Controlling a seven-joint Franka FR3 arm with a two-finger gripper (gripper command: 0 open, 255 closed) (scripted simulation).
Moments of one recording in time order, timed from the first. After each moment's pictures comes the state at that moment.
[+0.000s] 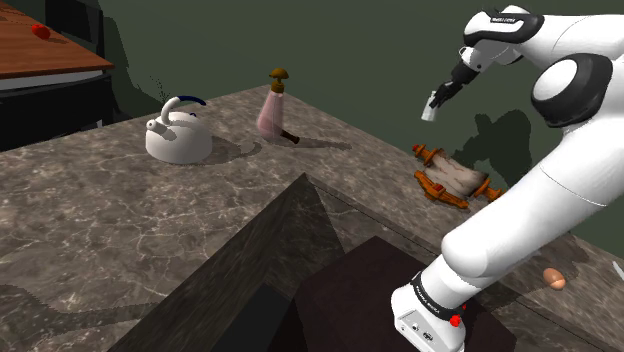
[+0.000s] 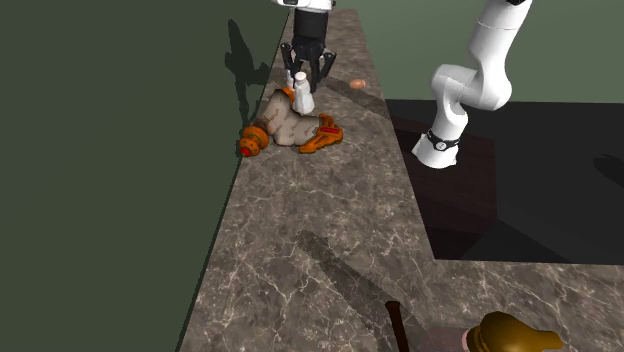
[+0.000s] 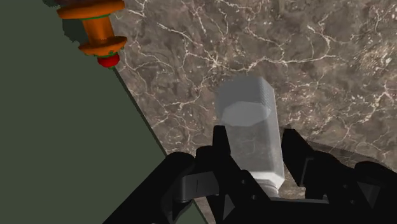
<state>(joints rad) -0.28 -0.03 -0.55 -1.70 0.13 1.84 -0.85</state>
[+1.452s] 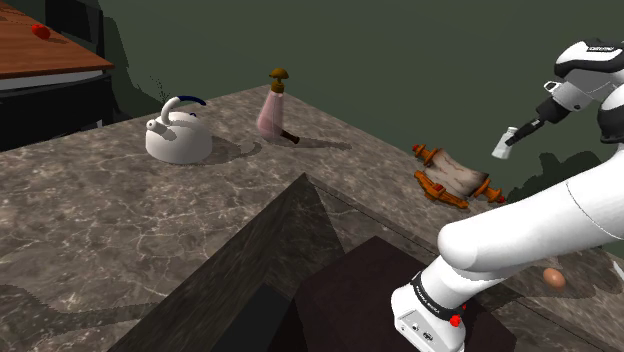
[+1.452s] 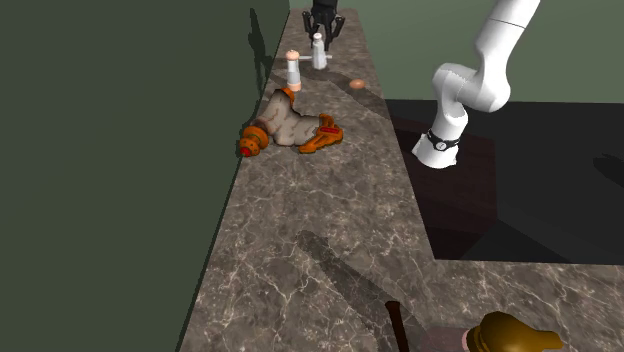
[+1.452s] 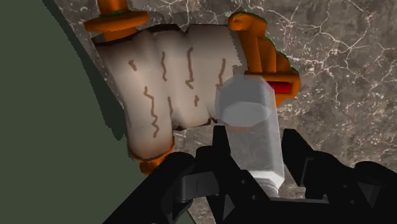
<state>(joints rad) -0.46 -0.29 -0.79 -1.88 -0.01 1.77 -1.24</state>
